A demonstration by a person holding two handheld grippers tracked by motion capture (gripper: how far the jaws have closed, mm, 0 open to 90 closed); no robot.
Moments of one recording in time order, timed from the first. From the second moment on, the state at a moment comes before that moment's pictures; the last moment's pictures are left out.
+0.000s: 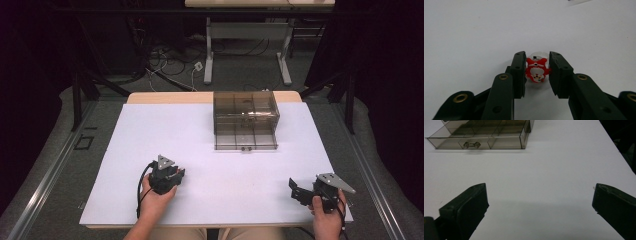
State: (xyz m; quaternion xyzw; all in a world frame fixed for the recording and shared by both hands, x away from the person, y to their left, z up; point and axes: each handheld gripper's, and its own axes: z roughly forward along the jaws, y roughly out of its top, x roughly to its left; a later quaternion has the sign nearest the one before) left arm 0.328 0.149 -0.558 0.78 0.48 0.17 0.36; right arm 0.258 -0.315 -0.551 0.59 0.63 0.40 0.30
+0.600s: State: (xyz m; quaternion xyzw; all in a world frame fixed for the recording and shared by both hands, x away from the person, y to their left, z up) left arm 0.334 0.154 -0.545 0.77 0.50 0.17 0.36; right arm 0.258 -0.315 -0.550 0.60 0.63 0.40 0.30
